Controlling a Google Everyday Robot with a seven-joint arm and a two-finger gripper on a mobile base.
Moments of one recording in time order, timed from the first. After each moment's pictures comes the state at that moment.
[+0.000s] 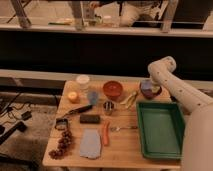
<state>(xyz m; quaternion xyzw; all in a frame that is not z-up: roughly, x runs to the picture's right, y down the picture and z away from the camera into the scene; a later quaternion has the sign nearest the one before) 0.328 -0.030 0.916 -0.14 0.10 0.04 0.98</state>
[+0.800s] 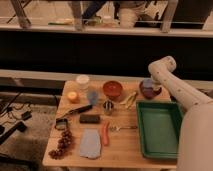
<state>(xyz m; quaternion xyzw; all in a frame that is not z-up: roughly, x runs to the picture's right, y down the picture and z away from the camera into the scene) 0.346 -0.041 0.925 -0.12 0.12 0.05 0.98</state>
